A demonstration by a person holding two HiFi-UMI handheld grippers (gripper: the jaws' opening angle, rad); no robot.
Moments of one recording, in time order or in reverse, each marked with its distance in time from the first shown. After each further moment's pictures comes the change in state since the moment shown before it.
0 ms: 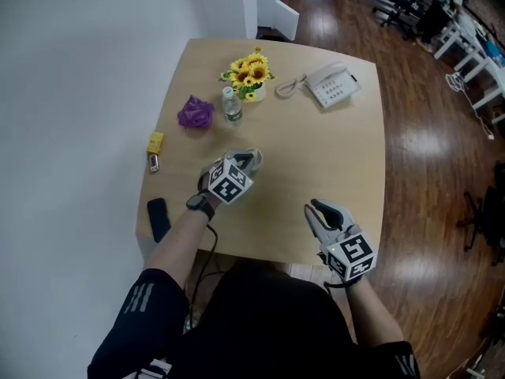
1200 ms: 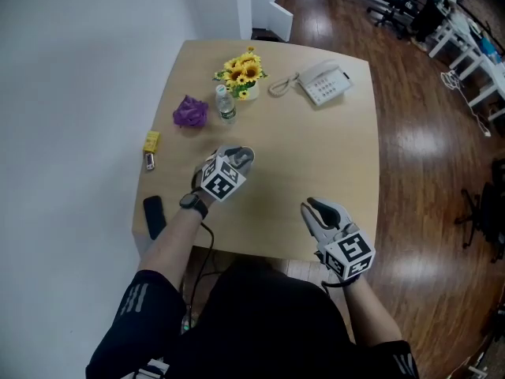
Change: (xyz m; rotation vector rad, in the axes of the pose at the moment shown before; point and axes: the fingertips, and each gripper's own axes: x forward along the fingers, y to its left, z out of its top) left arm -0.009 -0.007 0.002 0.002 0.002 0.001; right arm -0.021 0.006 0.002 0.006 -0.026 0.000
